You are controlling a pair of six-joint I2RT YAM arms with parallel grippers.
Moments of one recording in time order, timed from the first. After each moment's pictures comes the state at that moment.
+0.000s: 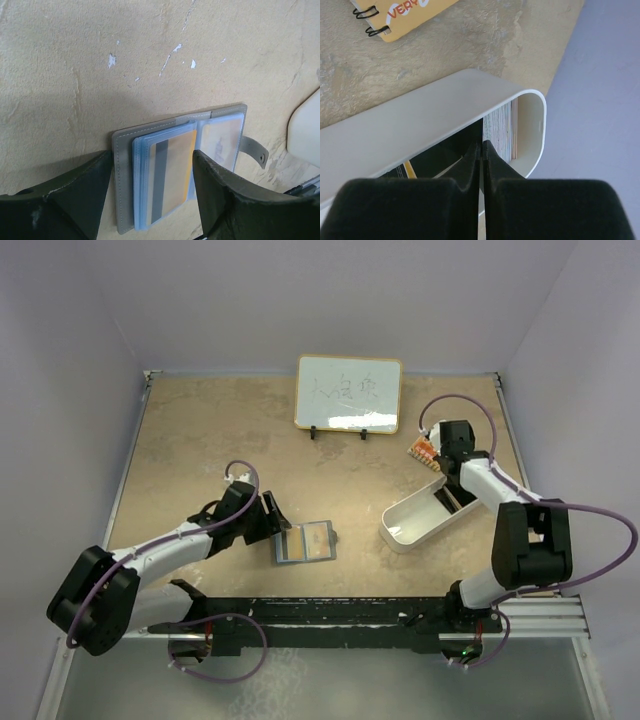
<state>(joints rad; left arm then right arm) -0.56 1.19 0.44 -0.10 0.06 -0.88 0.07 1.53 0.92 -0.35 0.48 -0.57</state>
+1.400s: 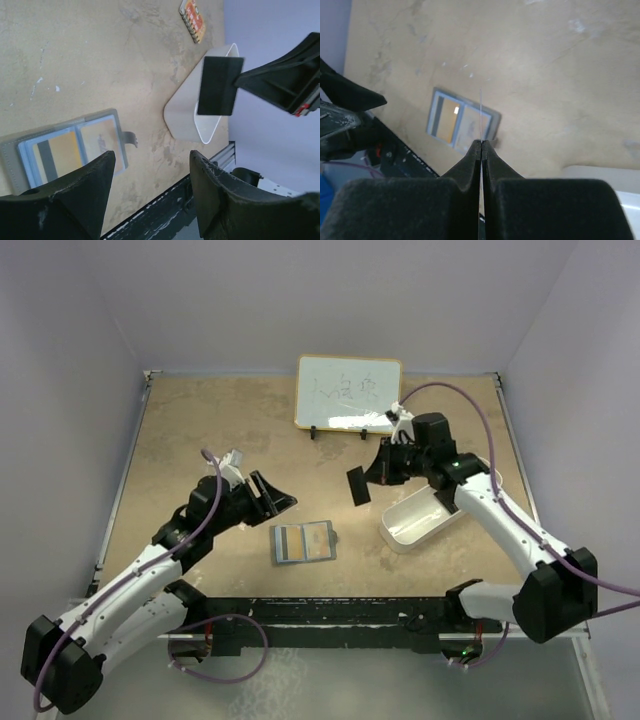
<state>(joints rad) -0.56 0.82 0.53 -0.14 0.18 -0.95 0.37 1.25 1.06 -0.52 -0.40 0.33</state>
